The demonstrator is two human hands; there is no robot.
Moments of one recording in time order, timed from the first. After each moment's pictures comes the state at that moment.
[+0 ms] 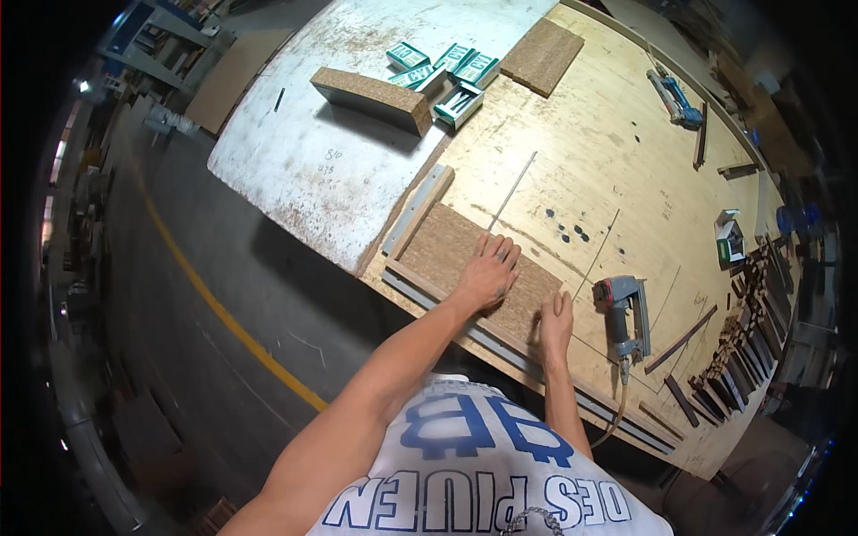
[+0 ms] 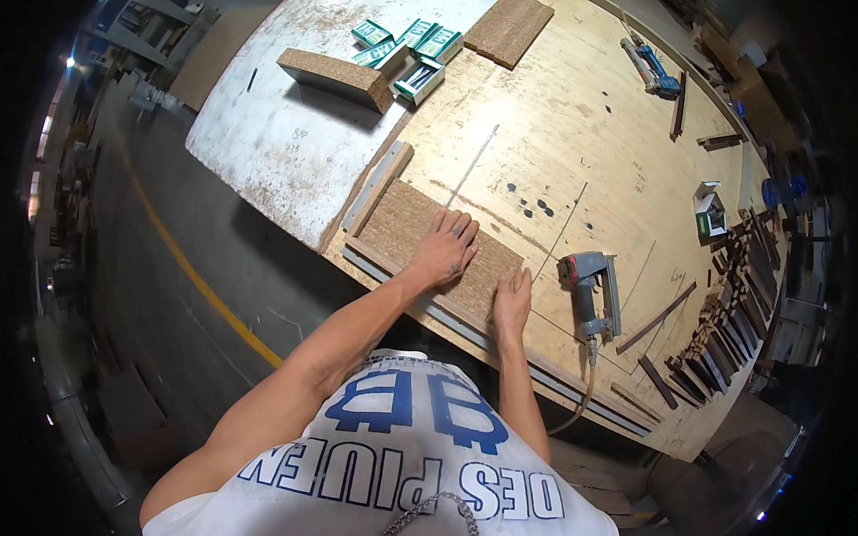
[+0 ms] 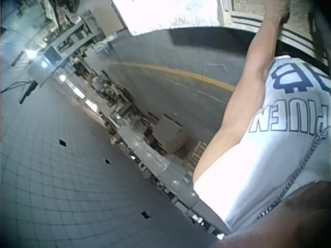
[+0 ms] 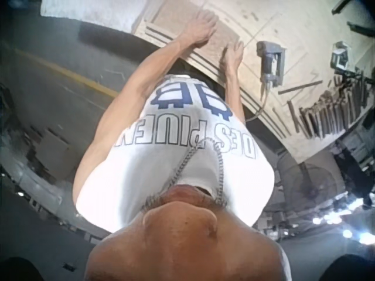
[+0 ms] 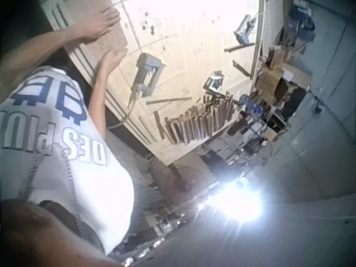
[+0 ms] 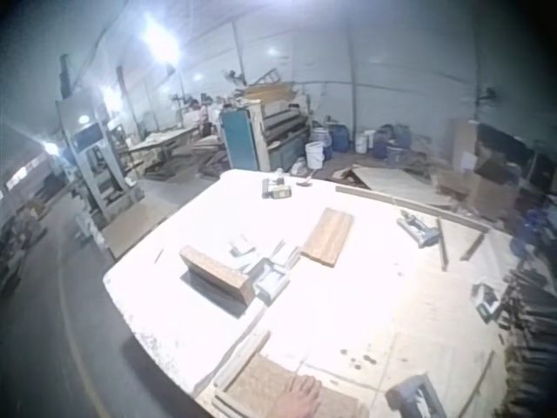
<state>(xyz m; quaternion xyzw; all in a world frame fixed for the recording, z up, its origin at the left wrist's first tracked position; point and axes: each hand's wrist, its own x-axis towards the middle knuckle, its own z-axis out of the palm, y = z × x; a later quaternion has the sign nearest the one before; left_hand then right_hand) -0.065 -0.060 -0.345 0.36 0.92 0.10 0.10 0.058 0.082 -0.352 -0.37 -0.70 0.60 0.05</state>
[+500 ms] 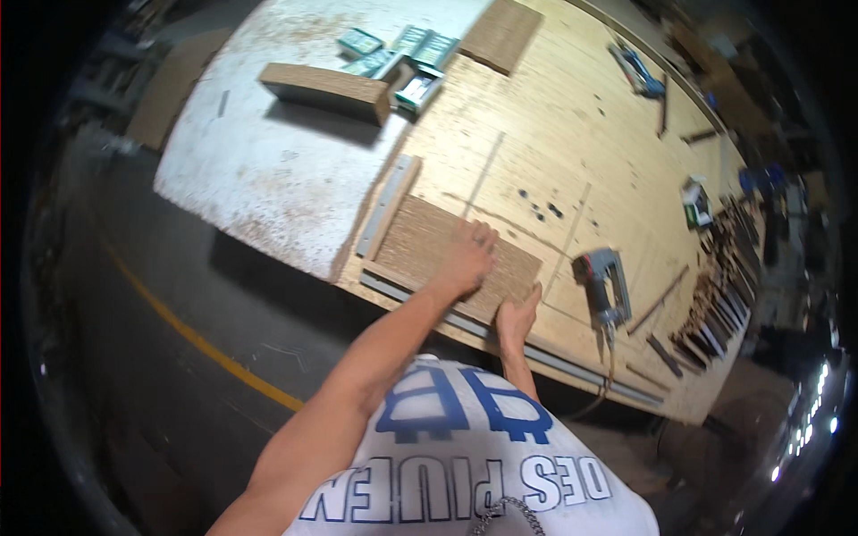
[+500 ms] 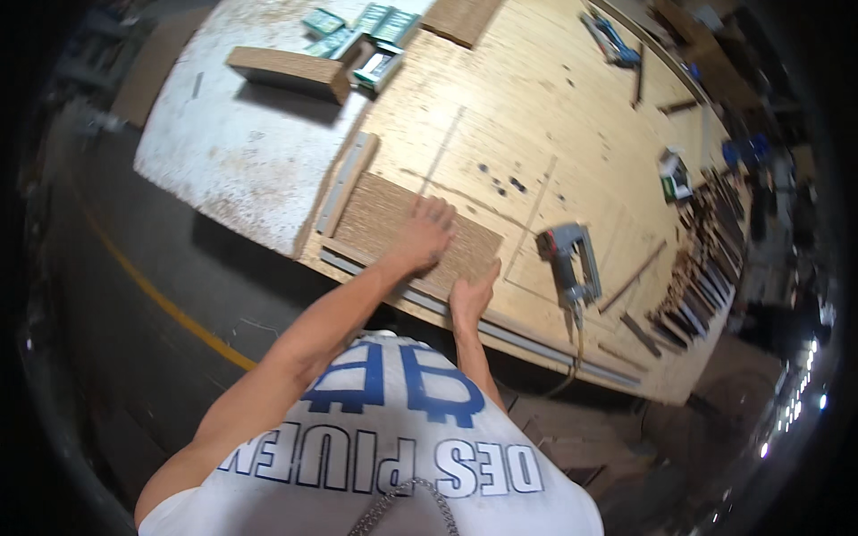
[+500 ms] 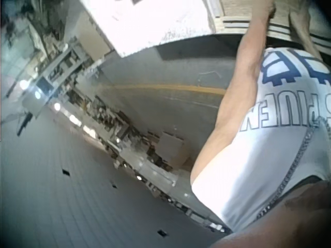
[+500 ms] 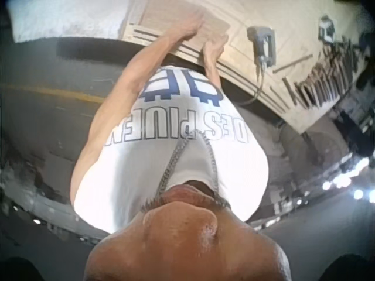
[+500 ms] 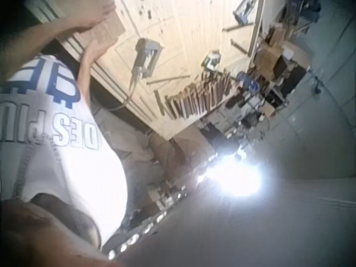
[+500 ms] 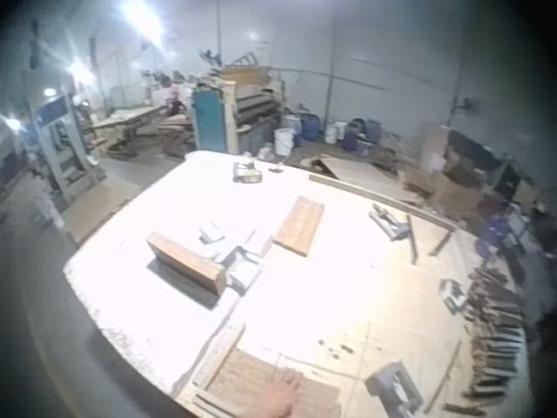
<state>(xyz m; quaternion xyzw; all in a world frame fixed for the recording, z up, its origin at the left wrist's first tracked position) -0.079 -0.066 -0.353 0.43 0.89 0.11 0.09 0.053 0.019 -0.319 -0.49 -0.75 0.44 0.05</state>
